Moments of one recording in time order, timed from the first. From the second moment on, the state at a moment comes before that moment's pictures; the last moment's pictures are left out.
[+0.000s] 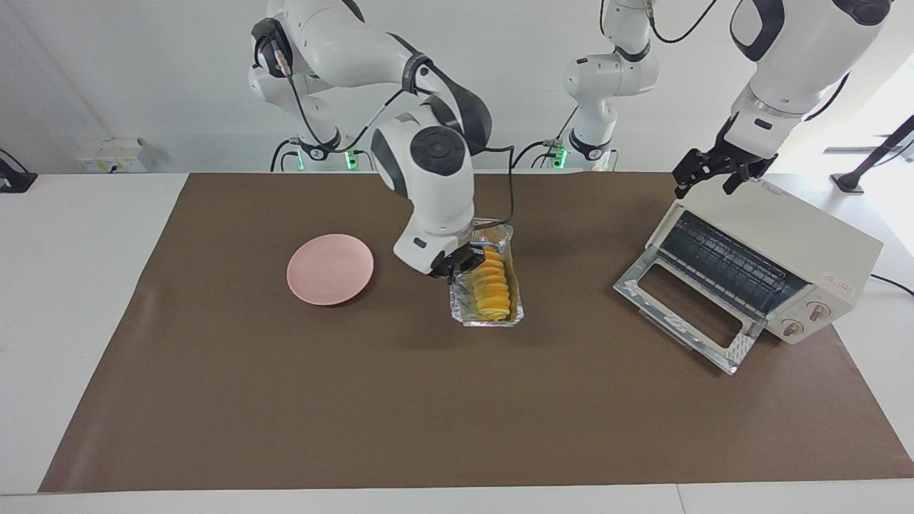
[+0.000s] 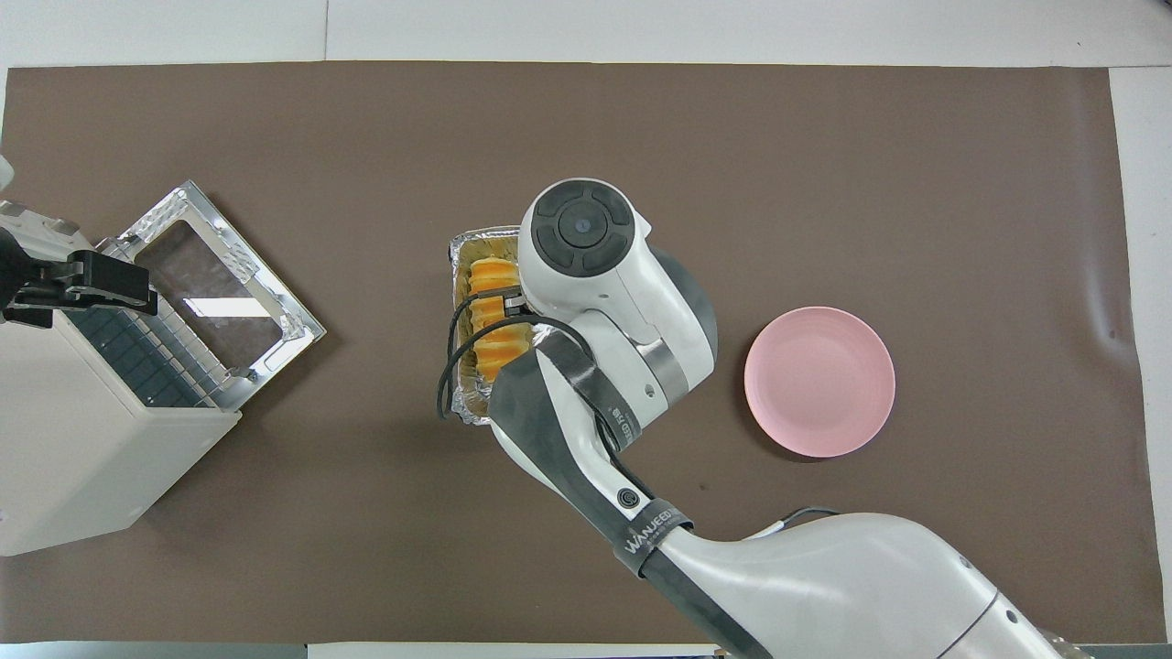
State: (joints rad) left arm 0.04 -0.05 -0.10 -1.66 -0.02 1.55 -0.10; right arm 0.55 0.48 0.09 -1.57 0.03 2.11 0.53
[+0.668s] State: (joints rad) left arm 0.04 -0.05 -0.10 -1.66 -0.02 1.55 -0.10; right arm 0.55 0.43 0.09 -1.79 0.03 2.34 0.55
